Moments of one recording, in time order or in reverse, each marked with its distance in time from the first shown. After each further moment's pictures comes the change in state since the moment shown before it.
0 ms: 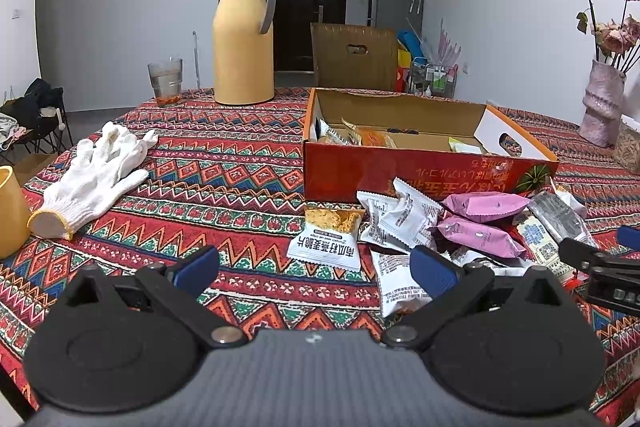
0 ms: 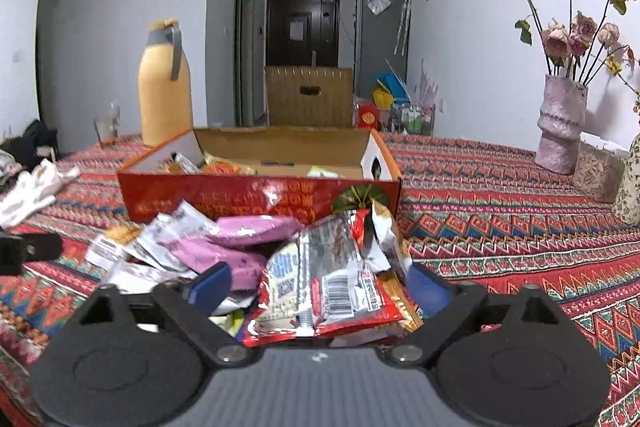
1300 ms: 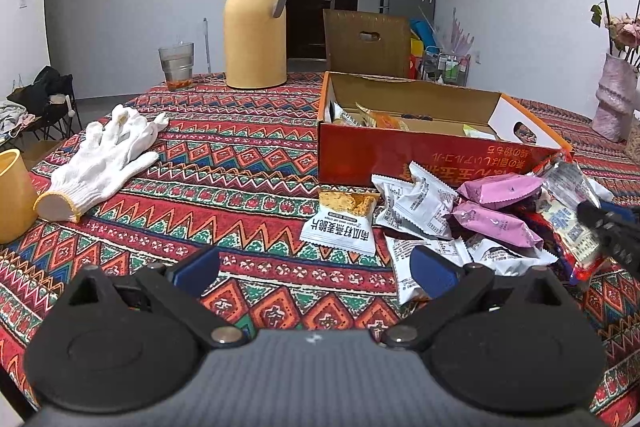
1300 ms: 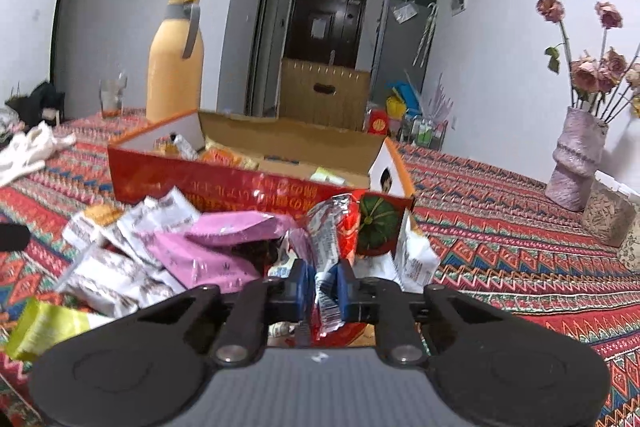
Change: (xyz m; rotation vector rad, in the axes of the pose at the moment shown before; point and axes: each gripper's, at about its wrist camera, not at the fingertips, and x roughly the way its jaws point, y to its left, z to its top) left arm 0.006 0.006 -0.007 -0.019 0.041 0.030; right arm 0.020 0.002 0.008 -0.119 -0.026 0.001
